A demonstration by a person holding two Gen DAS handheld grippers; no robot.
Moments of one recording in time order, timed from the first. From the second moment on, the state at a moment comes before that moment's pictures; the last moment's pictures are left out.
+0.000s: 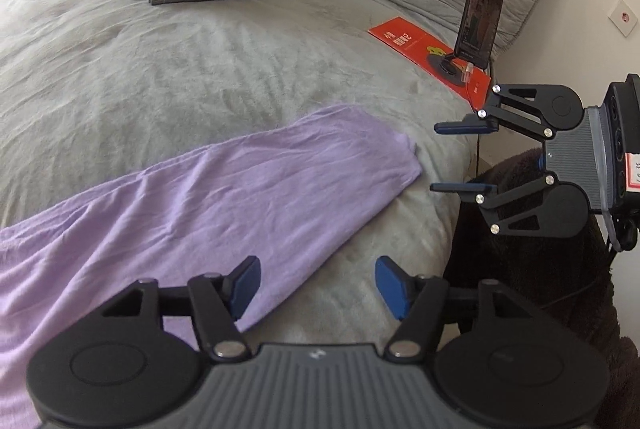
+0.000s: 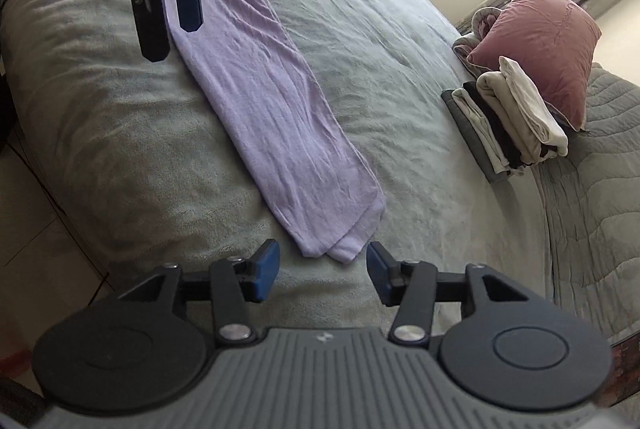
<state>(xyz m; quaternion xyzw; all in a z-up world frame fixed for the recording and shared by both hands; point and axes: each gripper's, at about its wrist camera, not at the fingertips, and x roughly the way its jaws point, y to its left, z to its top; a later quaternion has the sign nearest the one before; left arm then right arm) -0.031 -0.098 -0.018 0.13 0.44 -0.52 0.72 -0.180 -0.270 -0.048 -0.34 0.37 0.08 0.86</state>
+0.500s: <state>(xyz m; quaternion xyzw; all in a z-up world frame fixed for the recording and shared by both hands) -0.005 -0.211 -0.013 0.15 0.40 -0.57 0.70 -0.150 -0.328 -0.037 0.03 0.39 0.04 0.92</state>
